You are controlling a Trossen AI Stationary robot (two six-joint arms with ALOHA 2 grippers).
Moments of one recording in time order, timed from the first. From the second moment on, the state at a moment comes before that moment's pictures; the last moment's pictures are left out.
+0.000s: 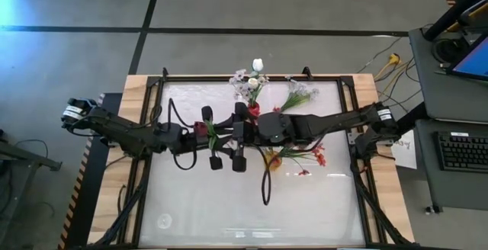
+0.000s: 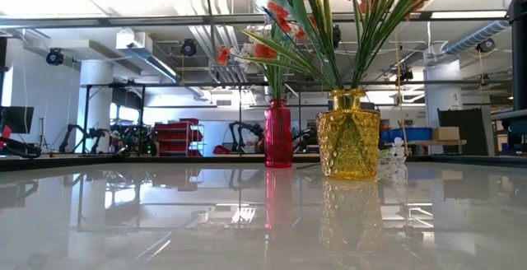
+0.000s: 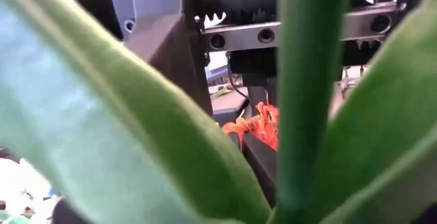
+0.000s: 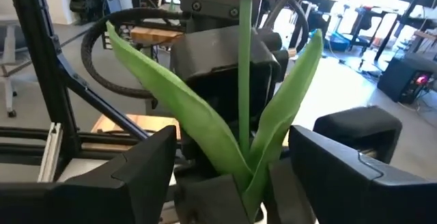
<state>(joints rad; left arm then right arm) -0.25 1.26 0.79 0.63 -0.43 0.27 0.18 1.80 1.75 -0.09 0.21 -0.10</state>
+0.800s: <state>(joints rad) -0.25 1.26 0.79 0.64 -0.44 0.24 0.15 1.80 1.75 -0.08 0.21 -0.13</state>
